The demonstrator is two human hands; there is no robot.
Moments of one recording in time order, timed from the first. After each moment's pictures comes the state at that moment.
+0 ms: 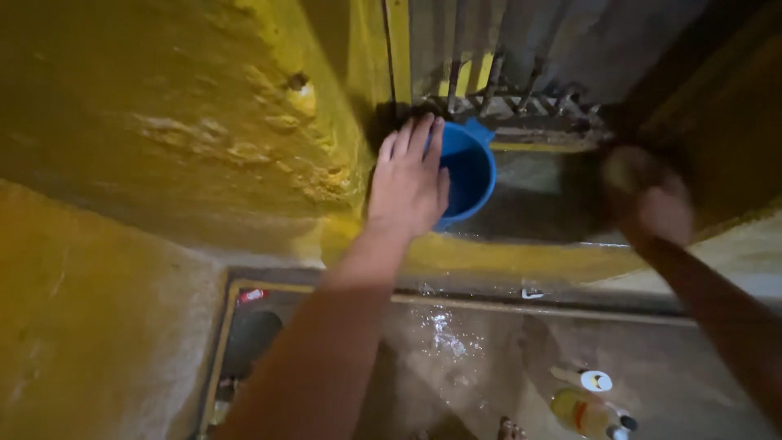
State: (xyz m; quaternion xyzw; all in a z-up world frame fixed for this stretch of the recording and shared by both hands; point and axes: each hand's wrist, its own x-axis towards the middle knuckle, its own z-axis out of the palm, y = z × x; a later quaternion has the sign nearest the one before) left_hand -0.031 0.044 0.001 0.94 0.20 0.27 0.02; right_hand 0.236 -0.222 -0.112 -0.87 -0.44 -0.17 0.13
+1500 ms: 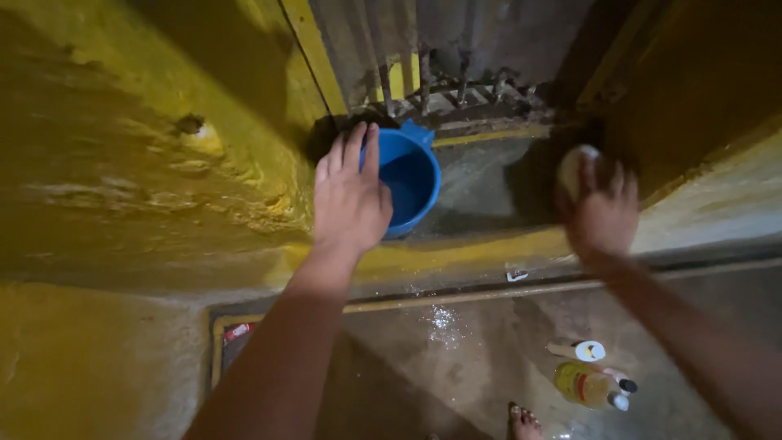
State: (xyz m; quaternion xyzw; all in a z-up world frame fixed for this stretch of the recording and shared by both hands) left_hand -0.028 0.052 0.006 0.95 0.21 0.21 0.02; right_hand 0.216 -0.225 -0.118 -0.91 -0.35 -0.20 0.09
